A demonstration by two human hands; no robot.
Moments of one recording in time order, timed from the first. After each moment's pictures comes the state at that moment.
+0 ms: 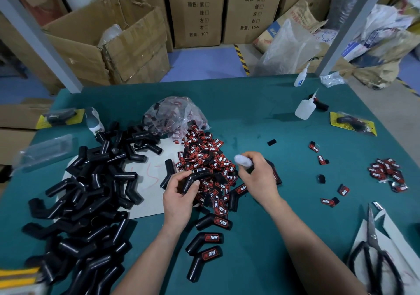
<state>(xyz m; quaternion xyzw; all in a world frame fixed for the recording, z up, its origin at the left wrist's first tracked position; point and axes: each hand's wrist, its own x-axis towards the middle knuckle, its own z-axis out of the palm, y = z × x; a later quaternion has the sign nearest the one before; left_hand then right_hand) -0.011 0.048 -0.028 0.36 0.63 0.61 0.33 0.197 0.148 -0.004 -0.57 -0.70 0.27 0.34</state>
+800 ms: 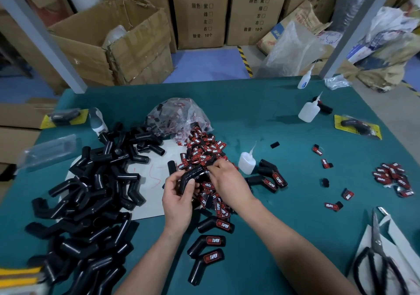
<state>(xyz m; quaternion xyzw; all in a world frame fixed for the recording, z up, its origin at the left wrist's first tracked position) -0.011 0.046 -0.029 0.30 0.60 0.66 0.34 0.128 0.135 0.002 -0.44 -0.86 0.18 0.20</state>
